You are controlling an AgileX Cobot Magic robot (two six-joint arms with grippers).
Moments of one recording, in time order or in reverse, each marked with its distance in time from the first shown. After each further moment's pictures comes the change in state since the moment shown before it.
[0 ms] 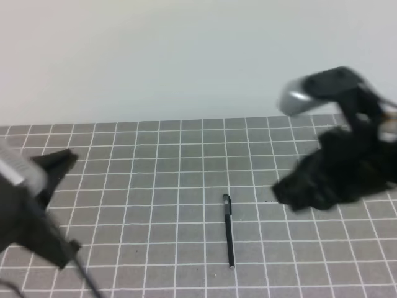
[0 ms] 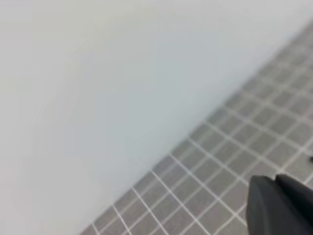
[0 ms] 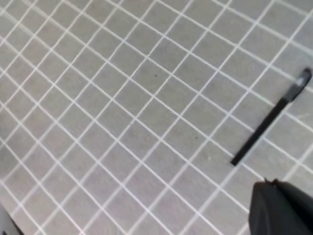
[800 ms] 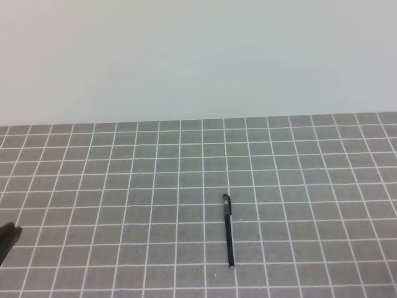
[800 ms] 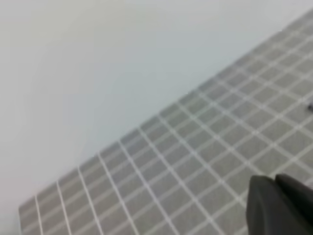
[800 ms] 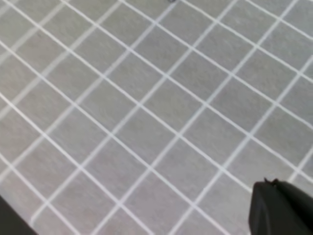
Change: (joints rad) left arm 0.000 -0.379 0.175 -0.050 0.194 -0.018; right arm 0.000 -0.651 0.706 -0.211 -0.146 -0.010
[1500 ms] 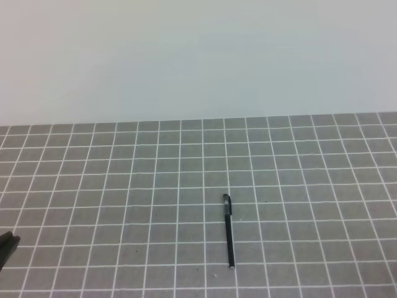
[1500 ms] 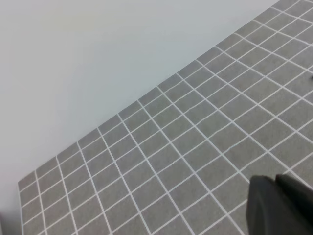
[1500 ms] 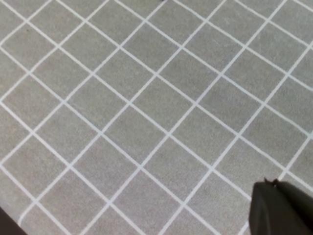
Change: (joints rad) left arm 0.001 -0.003 0.006 -0.001 0.078 0.000; right arm -0.001 -0.048 0.040 -0.042 0.004 0.012
